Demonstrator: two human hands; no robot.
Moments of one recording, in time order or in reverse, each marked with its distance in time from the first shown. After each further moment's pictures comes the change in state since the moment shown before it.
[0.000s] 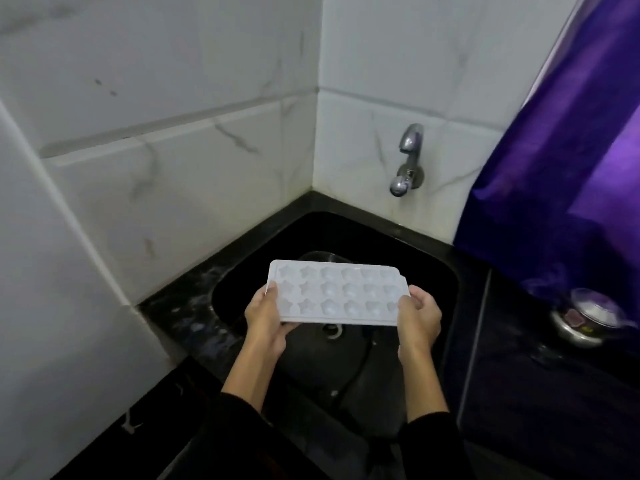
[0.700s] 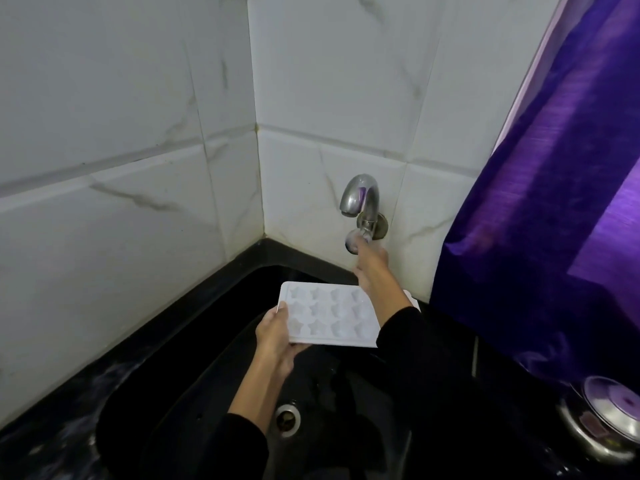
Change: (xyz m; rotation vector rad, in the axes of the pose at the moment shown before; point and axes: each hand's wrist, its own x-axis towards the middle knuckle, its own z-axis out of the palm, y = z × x) left_hand 0.116 -0.021 0.165 0.039 -0.135 -0.061; right_hand 0.230 -0.102 0.131 0.173 -0.334 0.172
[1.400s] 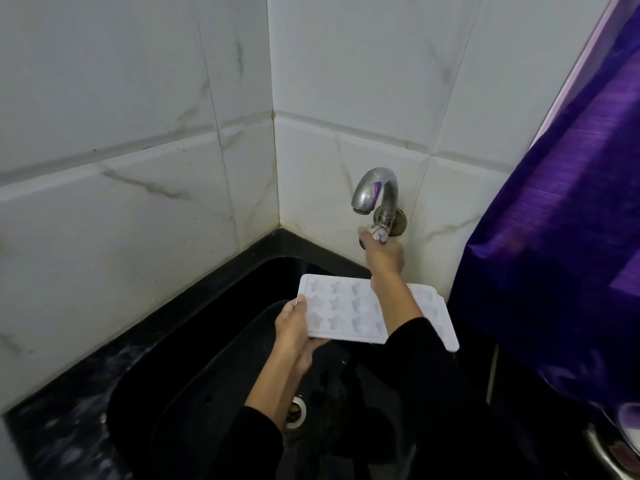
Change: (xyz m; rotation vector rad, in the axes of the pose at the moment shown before) left_hand 0.001 -0.008 0.018 0.007 0.002 -0.020; right_hand 0.005 0.004 0.003 -0.201 0.123 -0.125
